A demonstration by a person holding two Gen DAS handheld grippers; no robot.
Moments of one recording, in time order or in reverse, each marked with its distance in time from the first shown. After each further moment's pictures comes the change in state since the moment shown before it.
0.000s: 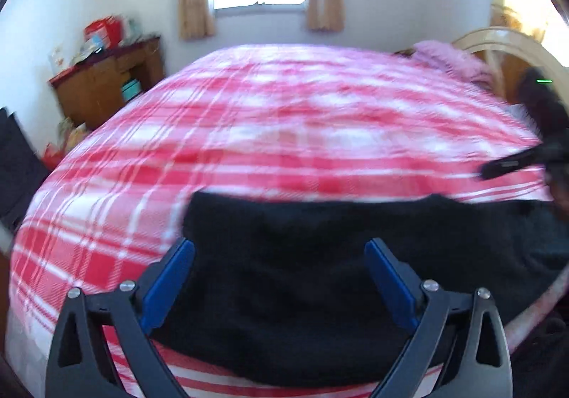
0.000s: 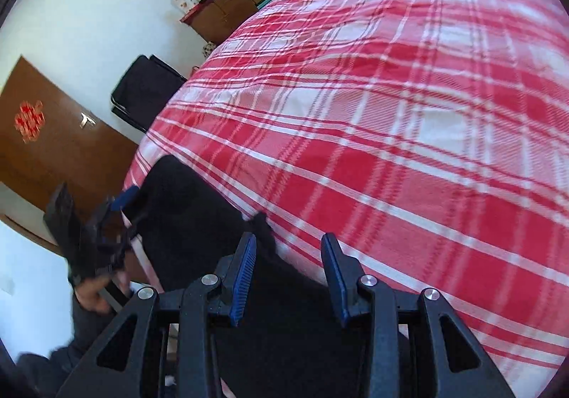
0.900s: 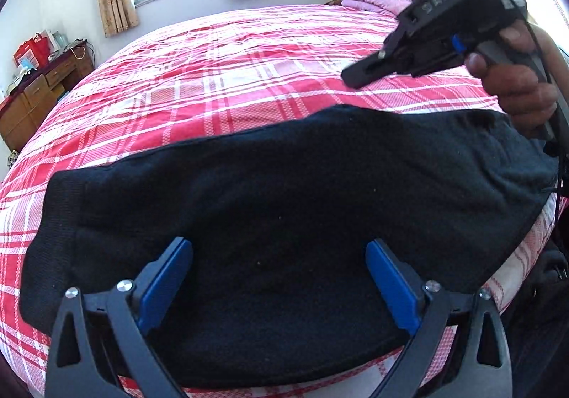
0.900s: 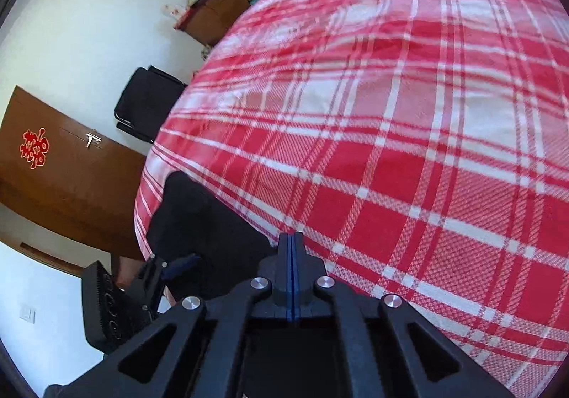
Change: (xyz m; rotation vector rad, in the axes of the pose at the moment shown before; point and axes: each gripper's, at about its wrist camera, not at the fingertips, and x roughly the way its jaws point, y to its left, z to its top) left arm 0.043 -0.079 -0.036 0.208 0.164 -0.141; right arm 0.040 0.015 0.018 0.100 0.048 0.039
